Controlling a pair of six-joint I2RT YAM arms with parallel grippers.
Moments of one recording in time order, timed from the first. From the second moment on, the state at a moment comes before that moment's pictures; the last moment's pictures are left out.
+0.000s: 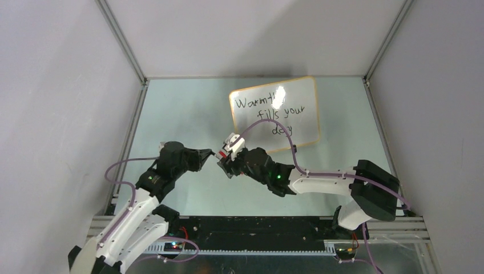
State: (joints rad) left arm -0.44 0.70 0.53 -0.43 -0.09 -1.69; right arm 1.18 1.53 0.87 0.44 0.25 0.02
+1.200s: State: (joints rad) left arm -0.24 1.52 0.86 -0.46 -0.24 -0.80; right arm 0.91 1.10 0.55 0.44 0.29 0.27
